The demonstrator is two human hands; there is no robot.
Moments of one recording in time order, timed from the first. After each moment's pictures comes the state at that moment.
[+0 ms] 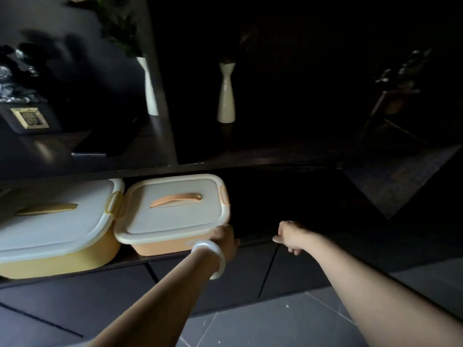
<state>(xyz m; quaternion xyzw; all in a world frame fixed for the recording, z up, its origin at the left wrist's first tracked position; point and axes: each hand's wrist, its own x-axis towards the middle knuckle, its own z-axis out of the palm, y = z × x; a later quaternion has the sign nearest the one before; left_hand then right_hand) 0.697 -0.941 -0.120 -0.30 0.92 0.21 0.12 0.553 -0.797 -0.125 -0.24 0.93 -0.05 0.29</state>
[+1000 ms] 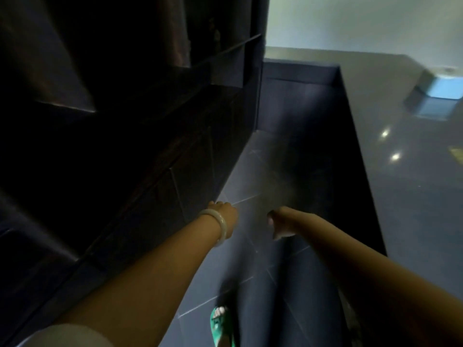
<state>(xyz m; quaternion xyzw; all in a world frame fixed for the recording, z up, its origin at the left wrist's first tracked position) 0.336 -0.221 -0.088 0.38 0.89 -0.19 0.14 0.398 -0.057 -0.100 0.06 0.96 -0.04 0.28</state>
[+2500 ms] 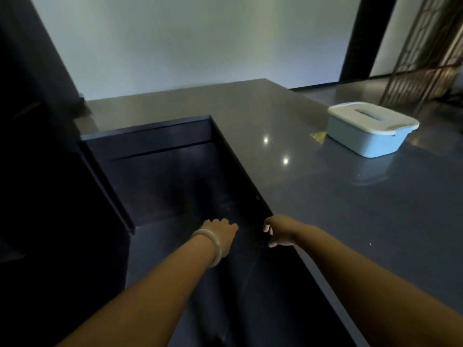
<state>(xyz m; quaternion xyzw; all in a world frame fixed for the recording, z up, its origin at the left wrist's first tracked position) -0.391 0.712 -0.098 0.65 0.73 -0.20 0.08 -0.233 0.823 -0.105 0.38 0.89 -0.20 0.15</state>
